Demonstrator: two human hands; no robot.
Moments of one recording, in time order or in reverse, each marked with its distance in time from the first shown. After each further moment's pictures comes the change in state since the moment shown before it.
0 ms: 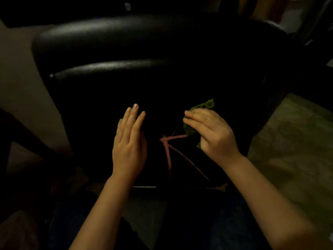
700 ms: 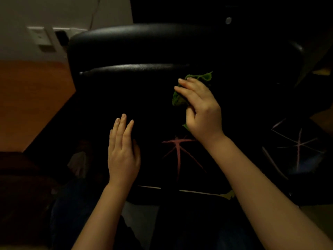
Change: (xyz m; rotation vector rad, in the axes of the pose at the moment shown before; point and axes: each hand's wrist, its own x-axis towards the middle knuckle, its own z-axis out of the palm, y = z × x) left_hand -0.079 -0.019 -0.091 0.430 0.180 -0.478; right_hand 0.122 -0.095 0.067 0.483 -0.014 -0.068
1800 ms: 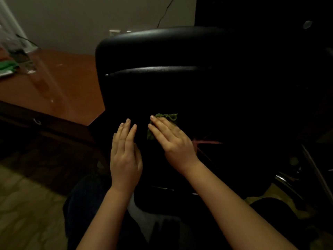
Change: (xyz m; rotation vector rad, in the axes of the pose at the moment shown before) left_hand -0.033 -0.019 -0.067 0.257 0.126 -0.124; right_hand -0.054 -0.068 0.106 0.088 -0.198 -0.471
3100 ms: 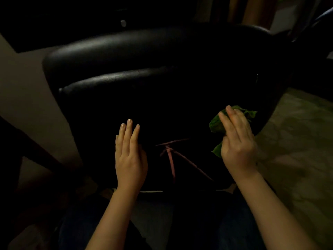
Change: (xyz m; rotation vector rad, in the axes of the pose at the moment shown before) left_hand 0.018 0.140 0.108 -0.633 -0.336 0.502; right_hand -0.203 0.017 -0.195 -0.862 0.374 0.777
